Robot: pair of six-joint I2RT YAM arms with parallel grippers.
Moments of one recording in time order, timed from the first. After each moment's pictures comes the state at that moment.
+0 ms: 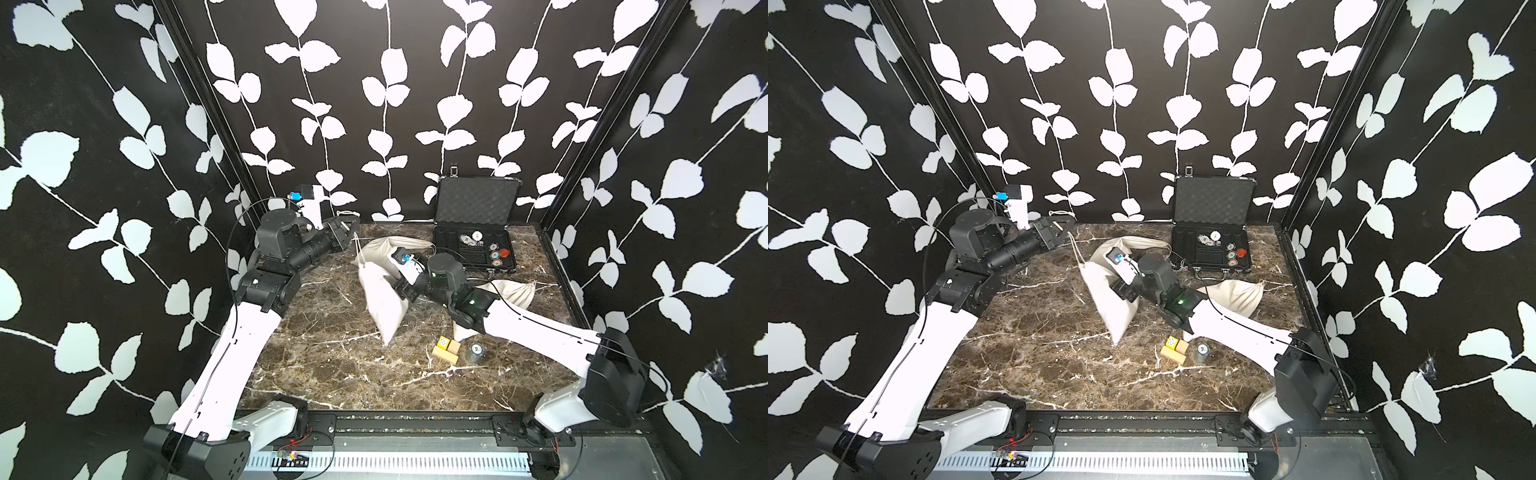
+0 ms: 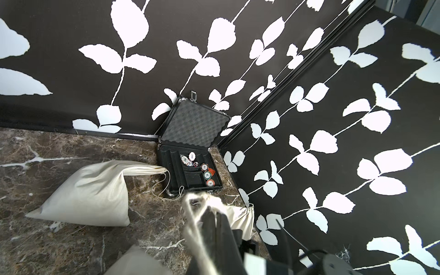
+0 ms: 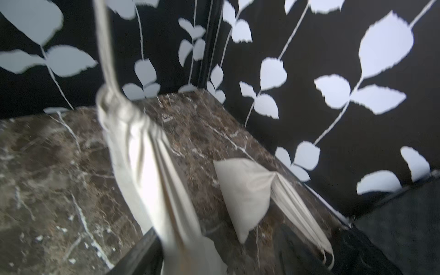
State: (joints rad) left arm -0.30 1.13 1.33 -0.30 0.45 -0.63; right arm 0.87 1.51 1.17 0.10 -0.01 -0.25
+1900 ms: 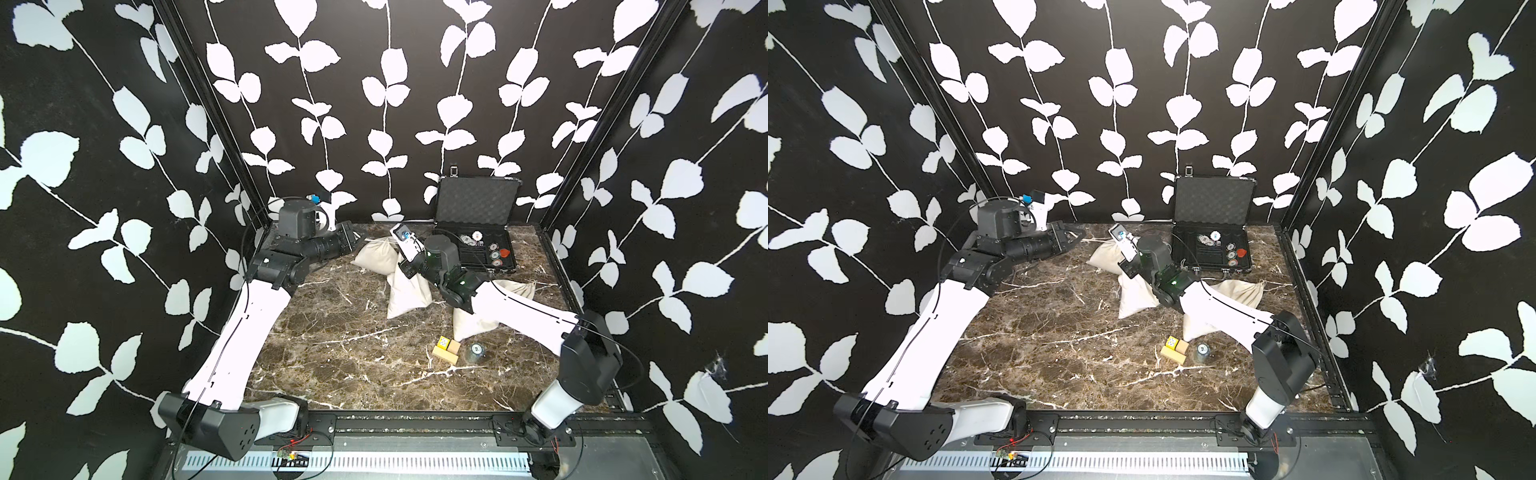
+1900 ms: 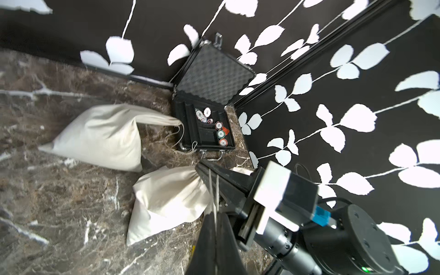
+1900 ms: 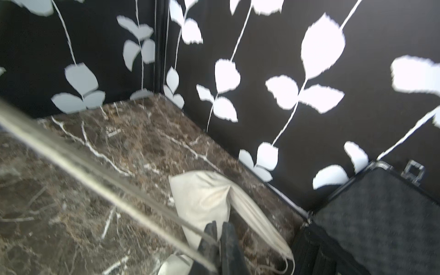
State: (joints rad) left arm -0.30 1.26 1.47 -0.60 0.47 -0.61; right arm 0.75 1.66 1.25 0.09 0.12 -0.28
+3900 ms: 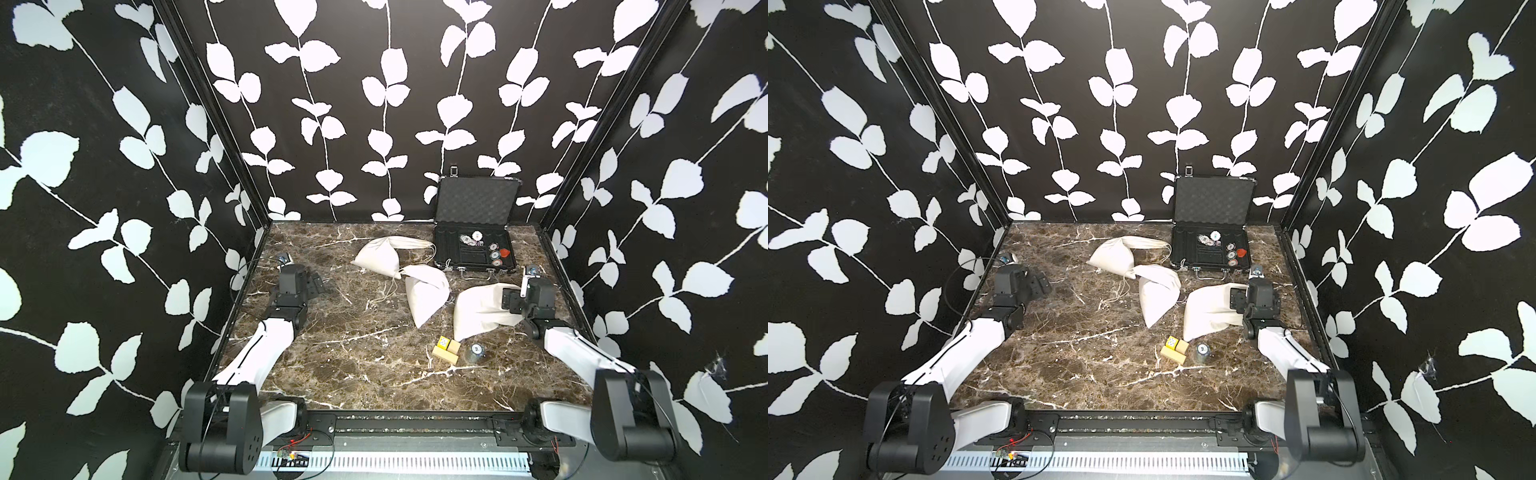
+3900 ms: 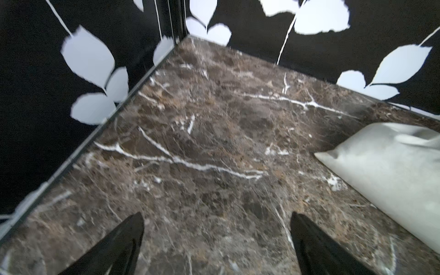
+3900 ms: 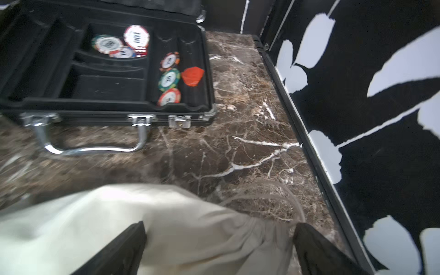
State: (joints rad) left arm -0.10 1.18 0.64 0.00 -0.32 -0.25; right arm -0.01 1.29 0.49 0.22 0.22 -0.03
